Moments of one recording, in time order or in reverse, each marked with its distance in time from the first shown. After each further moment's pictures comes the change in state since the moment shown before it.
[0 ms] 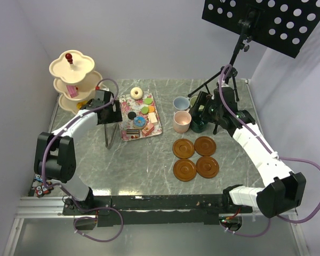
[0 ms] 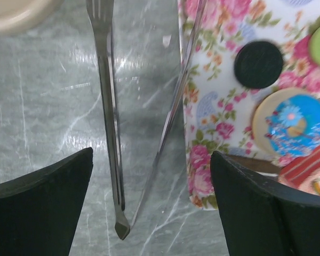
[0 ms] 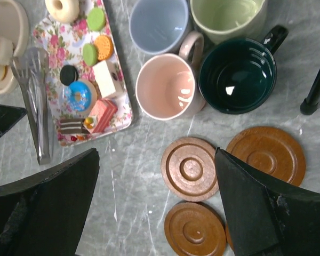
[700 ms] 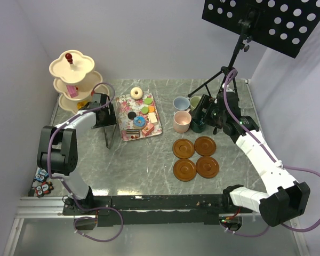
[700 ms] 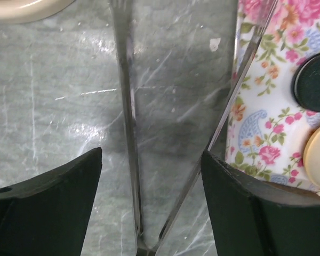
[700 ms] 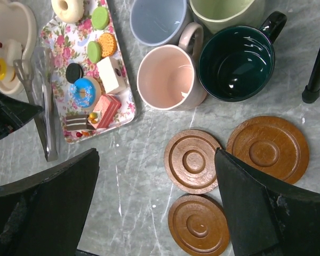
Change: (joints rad) left arm 0.068 0.088 -0.057 0.067 -0.008 0.009; right arm -0.001 -0.083 -0.067 -0.001 -0.006 0.039
